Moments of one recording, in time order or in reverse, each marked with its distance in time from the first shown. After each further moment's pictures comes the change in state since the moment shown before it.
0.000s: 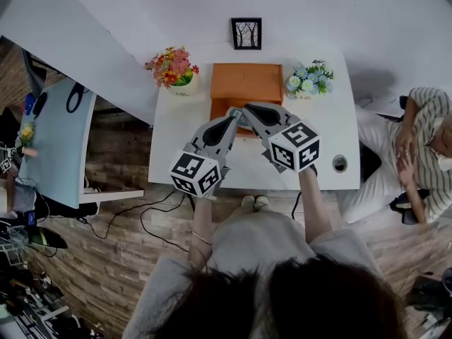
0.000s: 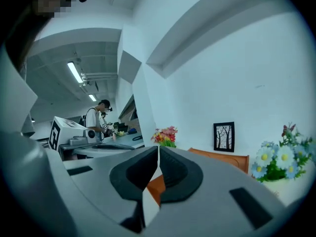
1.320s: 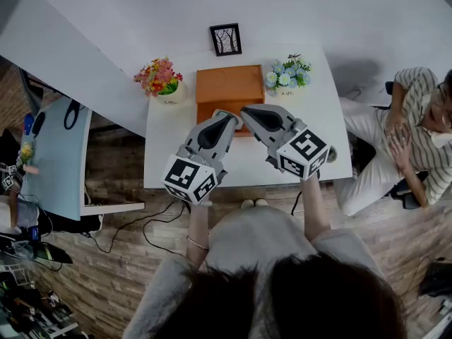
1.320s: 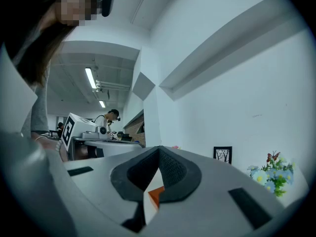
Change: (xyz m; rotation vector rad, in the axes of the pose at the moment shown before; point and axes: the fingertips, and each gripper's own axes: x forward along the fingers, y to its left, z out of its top) left arm 0.000 -0.072 0.042 0.147 -0.070 -0.103; right arm -0.079 0.020 0.035 -0.129 -0.209 0.048
